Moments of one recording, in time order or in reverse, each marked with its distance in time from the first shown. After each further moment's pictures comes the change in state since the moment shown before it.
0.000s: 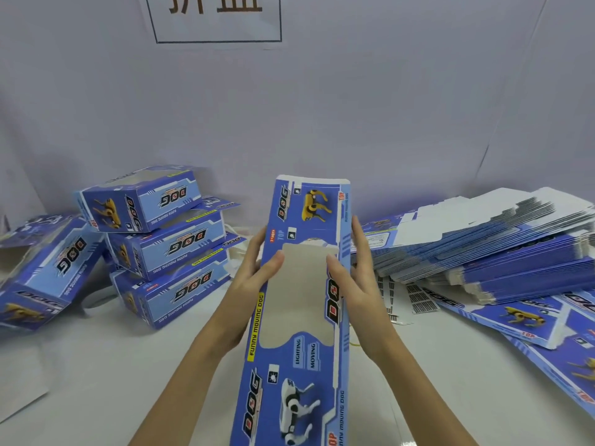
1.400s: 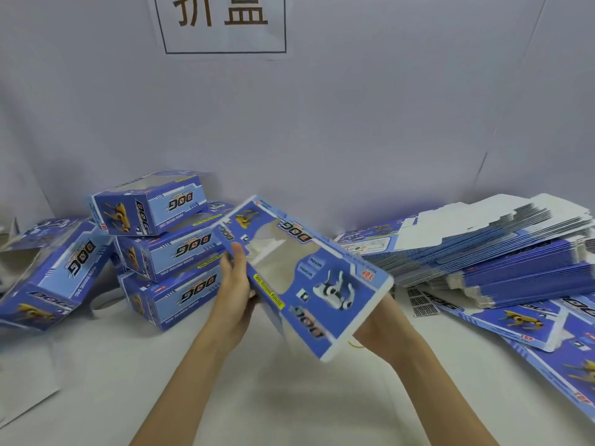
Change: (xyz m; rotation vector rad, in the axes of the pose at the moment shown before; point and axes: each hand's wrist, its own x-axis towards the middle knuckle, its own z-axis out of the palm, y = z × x) left_hand 0.017 -0.020 -0.018 -0.154 0.413 -0.024; right_hand 0.008 0.022 -0.024 0.451 -0.167 0.280
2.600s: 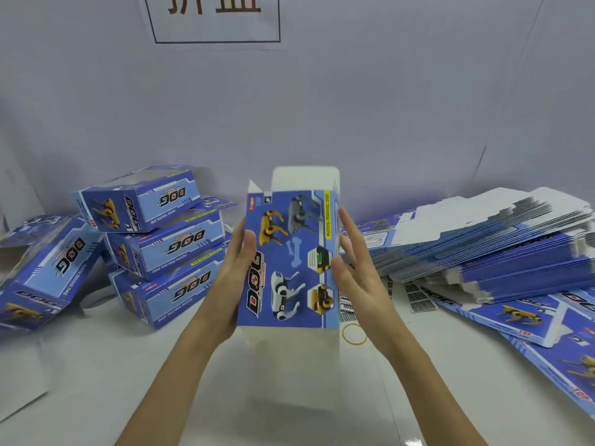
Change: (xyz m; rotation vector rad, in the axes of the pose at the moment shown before) left_hand -0.032 0.040 0.017 0.059 -0.254 0.034; right_hand -0.010 -0.018 0.024 -0.560 -0.011 -0.353
